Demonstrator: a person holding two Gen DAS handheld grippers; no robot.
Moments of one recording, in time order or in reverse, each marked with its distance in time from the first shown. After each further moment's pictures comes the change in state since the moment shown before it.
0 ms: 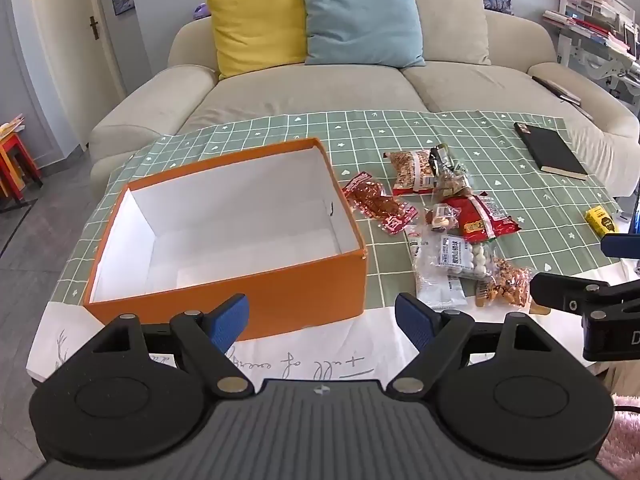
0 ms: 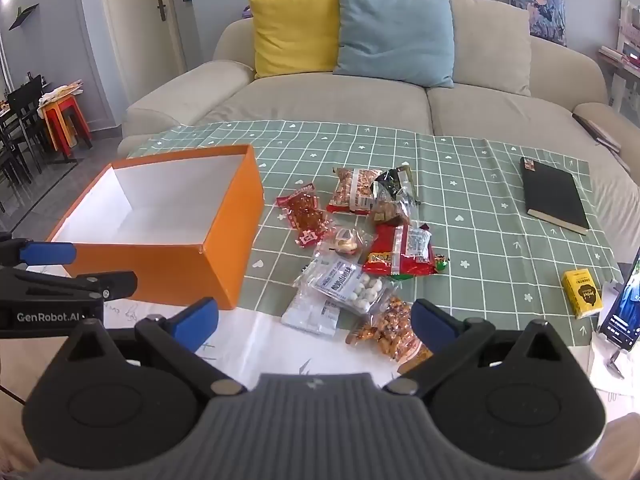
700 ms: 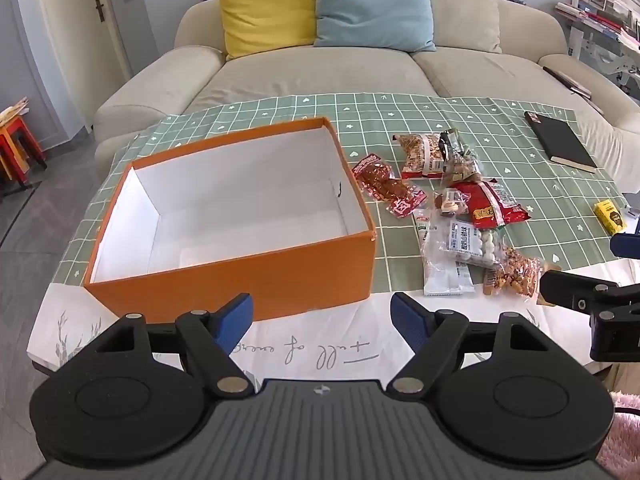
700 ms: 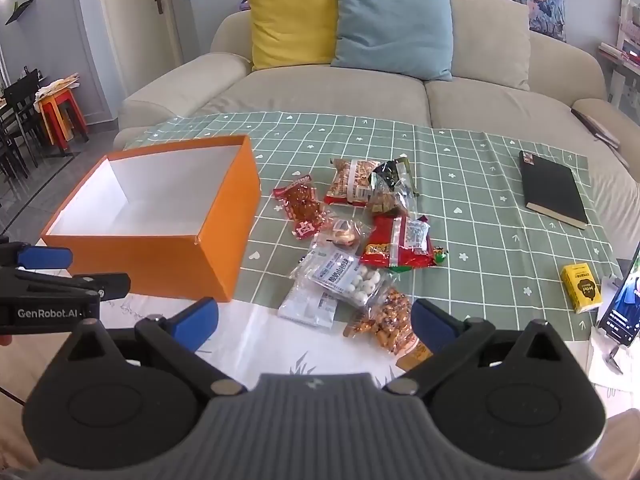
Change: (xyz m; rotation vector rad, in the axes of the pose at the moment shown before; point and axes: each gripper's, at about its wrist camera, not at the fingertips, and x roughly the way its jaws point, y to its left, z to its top) left arm 0.008 0.007 -0.004 -0.025 0.057 0.008; right arm 0.004 0.000 -0.002 -0.003 0.021 -0.011
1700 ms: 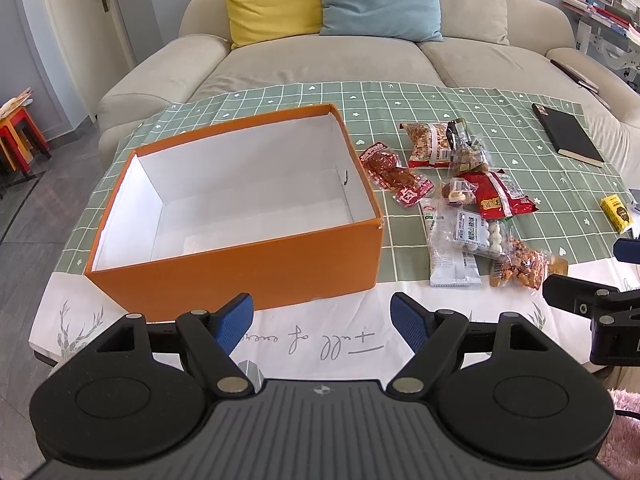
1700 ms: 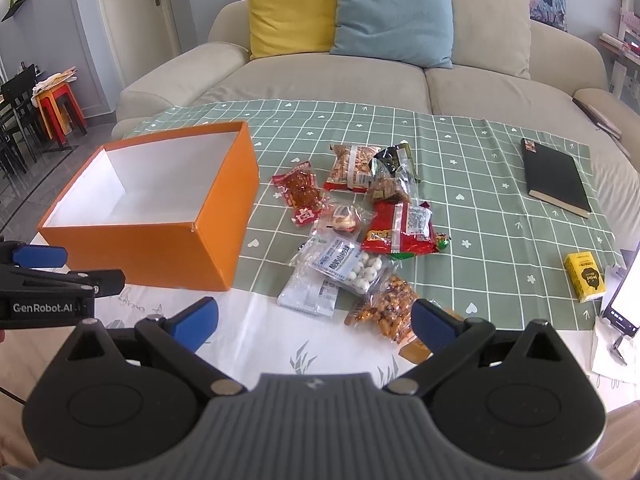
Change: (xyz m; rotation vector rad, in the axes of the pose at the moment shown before) left arm 0.005 0.000 -0.001 -0.009 0.034 0.016; right arm 0.008 0.000 -0.004 0.007 0.035 -0.001
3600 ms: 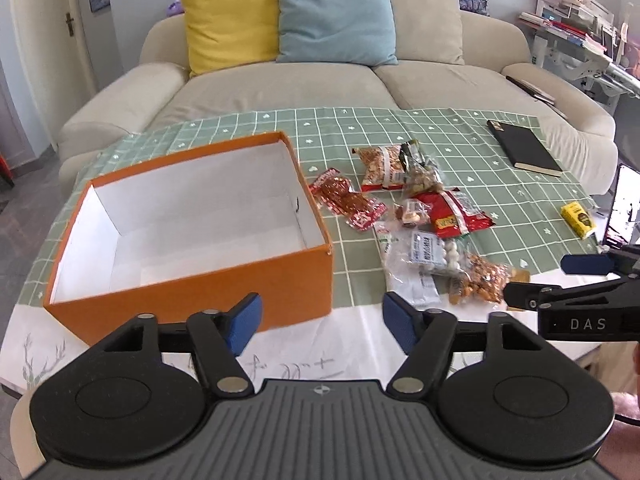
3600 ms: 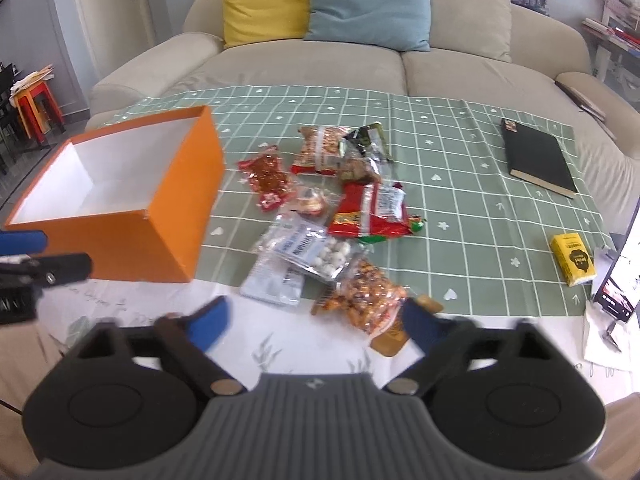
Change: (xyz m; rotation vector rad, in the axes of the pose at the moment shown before) left arm 0.004 -0.012 -0.002 0.052 -0.100 -0.124; right arm 0.025 -0.023 -0.008 0.027 0.036 -0.061
